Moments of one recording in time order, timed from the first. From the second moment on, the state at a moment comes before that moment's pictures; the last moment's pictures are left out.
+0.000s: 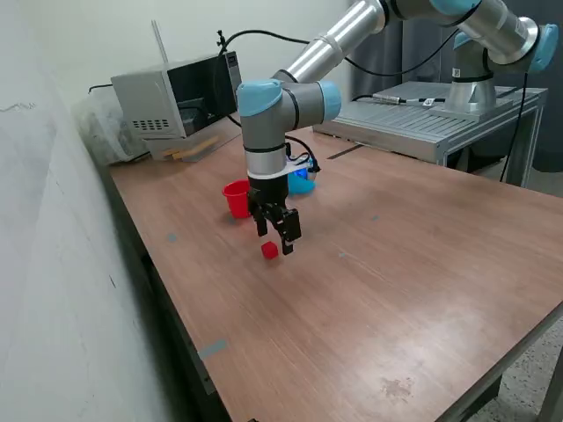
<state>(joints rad) 0.01 -0.49 0.88 -2.06 -1.61 3.08</state>
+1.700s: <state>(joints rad) 0.00 -0.49 0.89 -2.08 -1.71 3.07</state>
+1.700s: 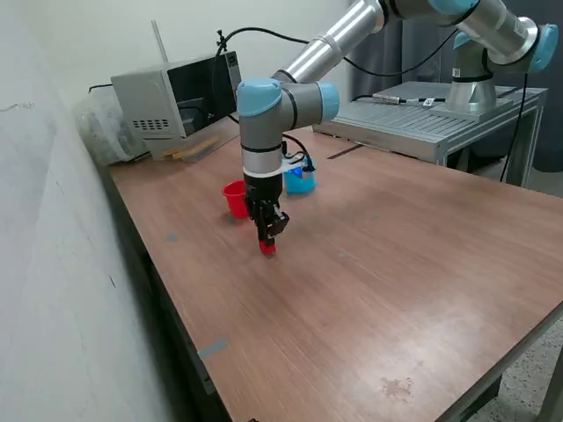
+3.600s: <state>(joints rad) -0.01 -0.52 0.87 -1.96 -1.69 3.02</state>
